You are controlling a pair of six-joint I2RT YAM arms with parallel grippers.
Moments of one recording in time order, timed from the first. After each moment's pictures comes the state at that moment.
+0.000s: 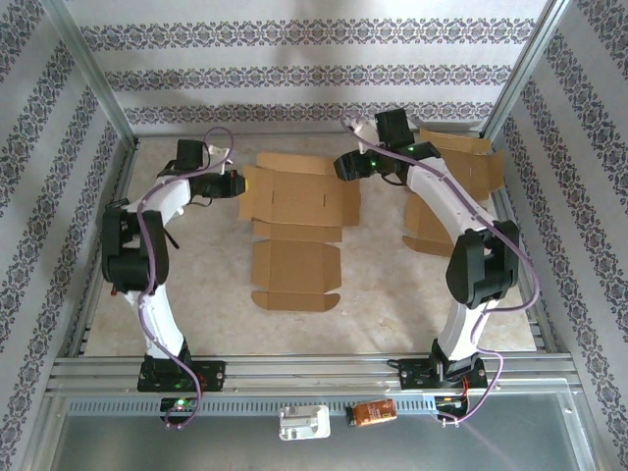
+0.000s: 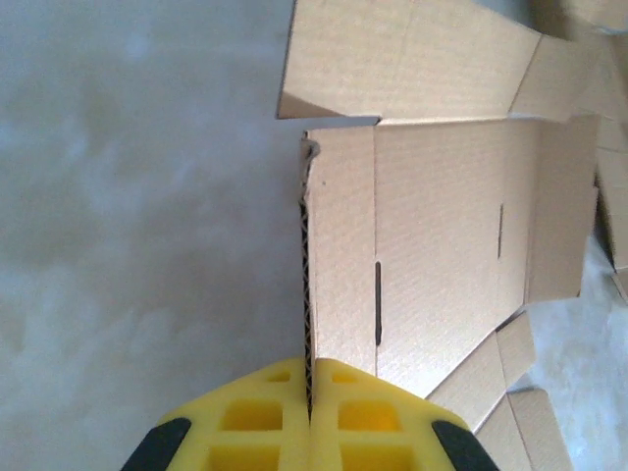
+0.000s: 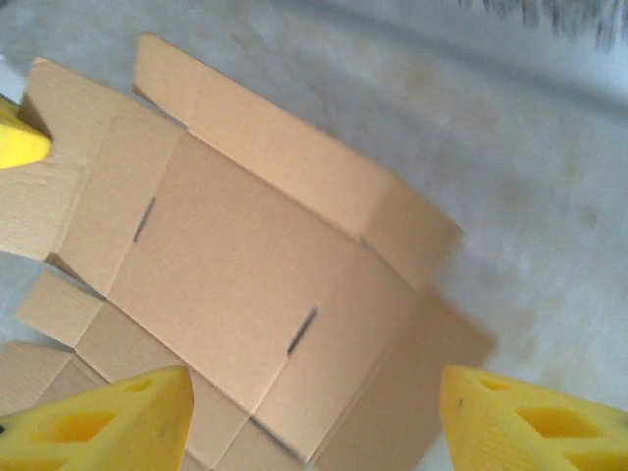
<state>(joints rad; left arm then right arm) 0.01 1.89 1.35 -0.30 0.67 -0.04 0.31 1.82 1.67 -0.60 -0.35 -0.15</state>
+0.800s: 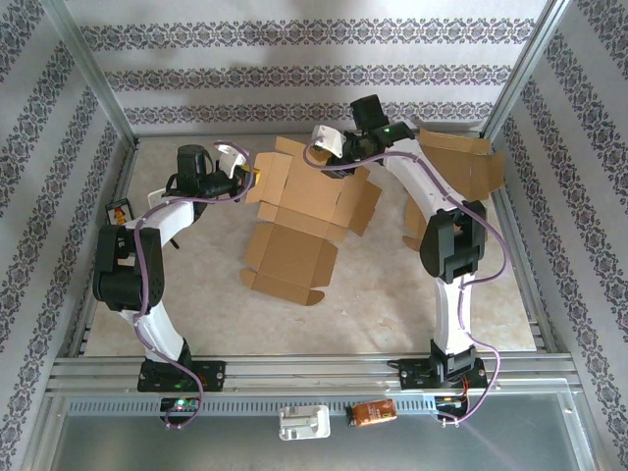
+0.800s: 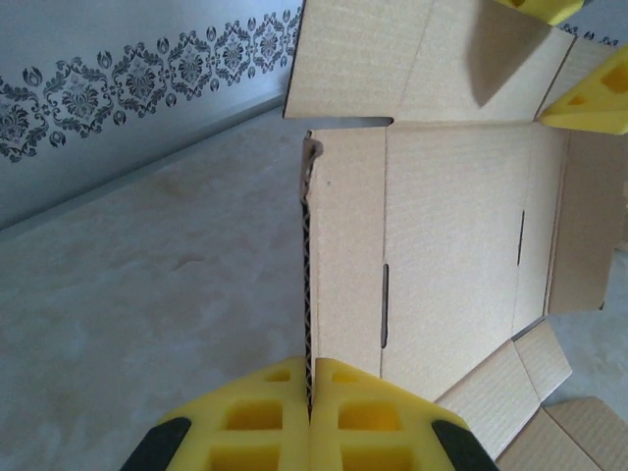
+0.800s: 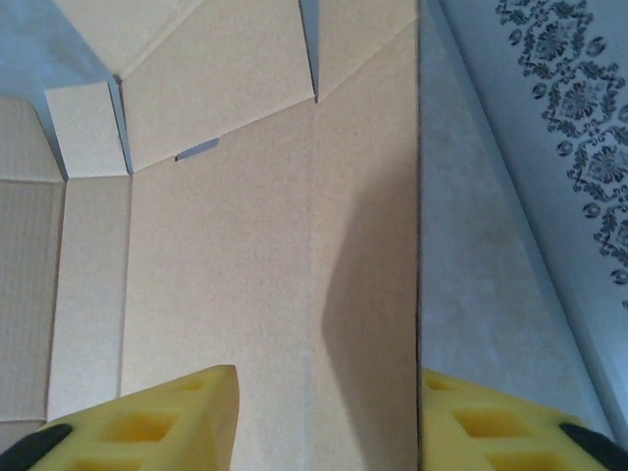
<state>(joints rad) -0.04 1.77 1.14 0.18 0.77 0.21 0.34 2.11 2.04 -0.82 -0.46 -0.87</state>
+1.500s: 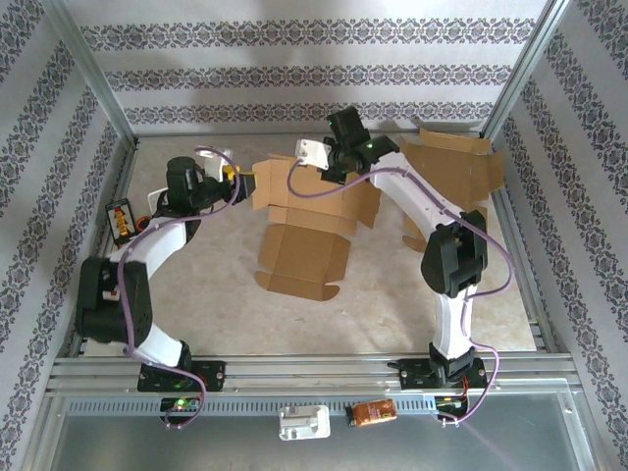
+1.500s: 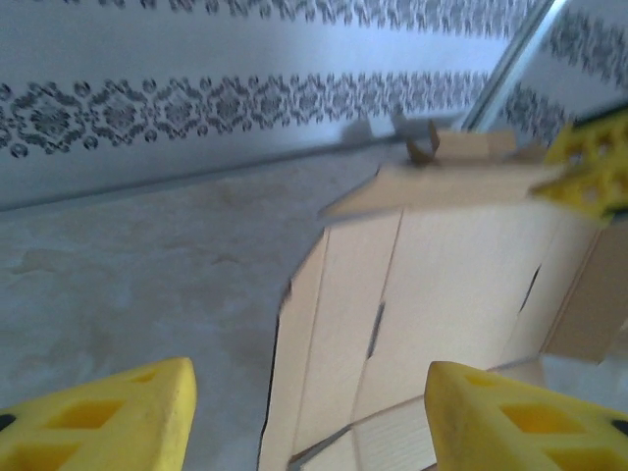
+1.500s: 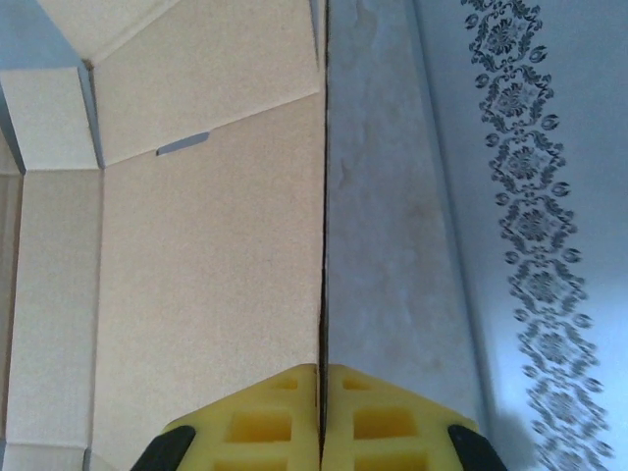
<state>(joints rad) -0.06 1.50 0.93 0.29 0.54 -0.13 0.50 1.97 1.86 -0.70 -0.07 -0.98</state>
